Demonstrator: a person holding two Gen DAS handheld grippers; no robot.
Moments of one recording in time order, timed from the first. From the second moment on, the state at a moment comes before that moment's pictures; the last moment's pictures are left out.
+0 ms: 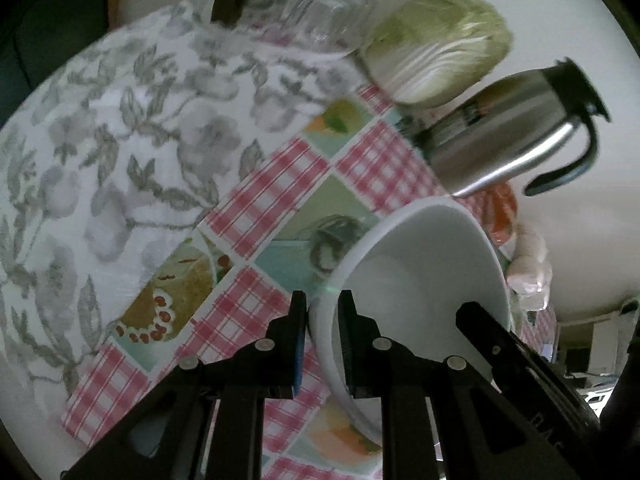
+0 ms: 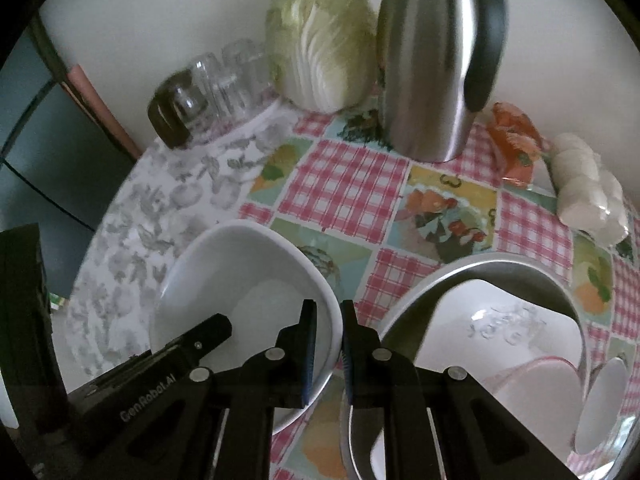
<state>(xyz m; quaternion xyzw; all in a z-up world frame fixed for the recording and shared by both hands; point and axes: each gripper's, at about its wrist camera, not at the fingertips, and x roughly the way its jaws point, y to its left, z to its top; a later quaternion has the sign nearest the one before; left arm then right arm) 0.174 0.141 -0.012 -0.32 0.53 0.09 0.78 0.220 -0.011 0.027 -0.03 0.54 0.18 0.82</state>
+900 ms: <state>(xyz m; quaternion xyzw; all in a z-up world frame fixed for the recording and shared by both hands) 0.143 0.043 0.054 -0.22 0.50 0.04 0.84 0.157 -0.137 0.068 0.12 0.51 0.16 0.84</state>
